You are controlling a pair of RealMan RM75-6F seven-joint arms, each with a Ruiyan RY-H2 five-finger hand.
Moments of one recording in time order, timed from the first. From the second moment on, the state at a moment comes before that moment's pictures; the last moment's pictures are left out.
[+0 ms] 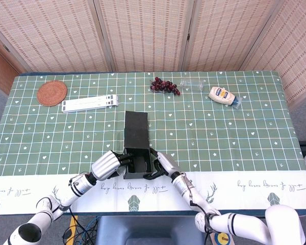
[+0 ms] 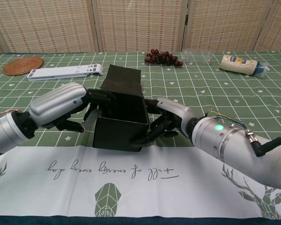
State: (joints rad) left arm -0.70 -2.03 0.12 -0.32 1.81 1.56 -0.67; right arm 0.70 -1.87 0.28 -1.37 -1.09 0.78 0.25
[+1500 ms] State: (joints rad) left arm -0.70 -2.00 0.12 -0.40 1.76 1.59 -0.62; right arm 0.68 -1.81 0.28 -1.44 -1.00 0.82 0.19
